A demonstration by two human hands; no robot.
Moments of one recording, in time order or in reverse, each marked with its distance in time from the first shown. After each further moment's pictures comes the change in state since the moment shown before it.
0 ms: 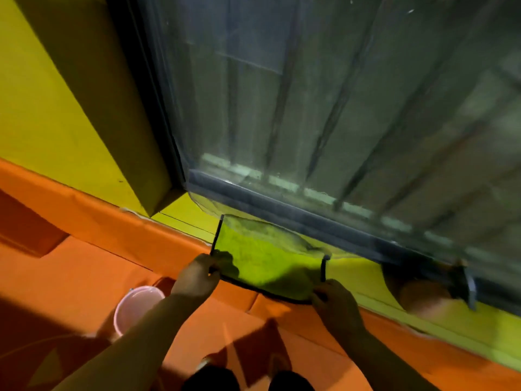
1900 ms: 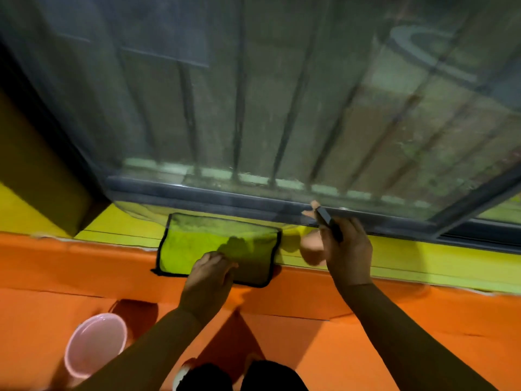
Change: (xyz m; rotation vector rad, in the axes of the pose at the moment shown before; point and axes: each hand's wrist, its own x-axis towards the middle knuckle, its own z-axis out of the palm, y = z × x) left_hand -0.010 0.073 0.094 0.161 0.080 0.592; right_hand -0.041 0.035 -0.105 0.088 0.843 -0.017
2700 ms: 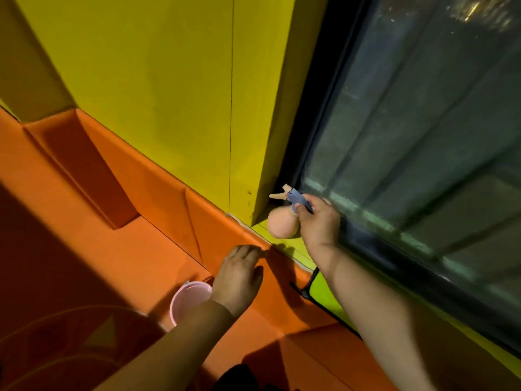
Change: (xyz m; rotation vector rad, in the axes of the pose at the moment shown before) left_hand -0.106 -0.165 -0.191 0.133 0.227 -0.429; right_hand -0.018 -0.352 0.252 0.391 -0.497 -0.019
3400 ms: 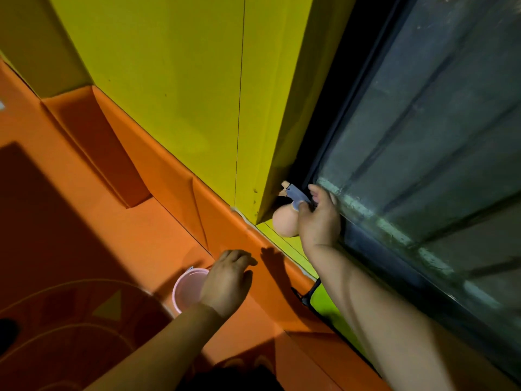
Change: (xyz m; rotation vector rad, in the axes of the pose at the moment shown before) left_hand 0.001 -0.013 0.008 0.000 0.026 -0.143; right_hand 0.025 0.004 0.026 0.045 -0.017 -0.009
